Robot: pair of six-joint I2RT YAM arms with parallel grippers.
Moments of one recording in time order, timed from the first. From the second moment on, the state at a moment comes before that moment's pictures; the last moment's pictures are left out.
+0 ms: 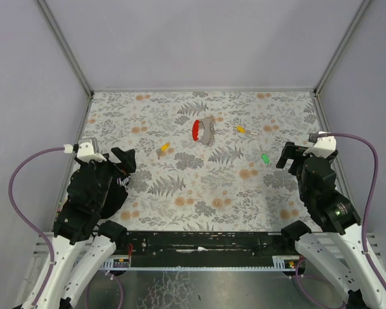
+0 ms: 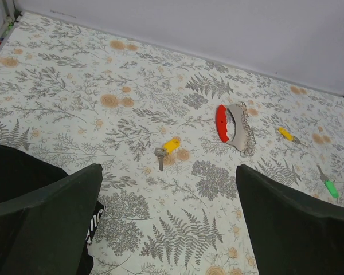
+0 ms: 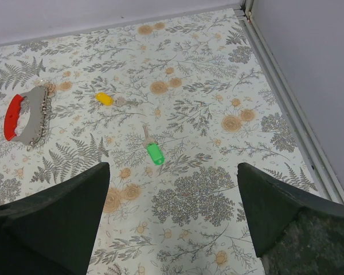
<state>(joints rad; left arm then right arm) -0.36 0.40 0.72 -0.44 -0.31 -0.34 0.46 0.54 0.82 -0.60 0.61 0.23</state>
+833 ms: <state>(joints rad) -0.36 0.40 0.72 -0.44 -0.25 -0.34 0.46 0.82 0.83 -0.54 0.35 0.23</state>
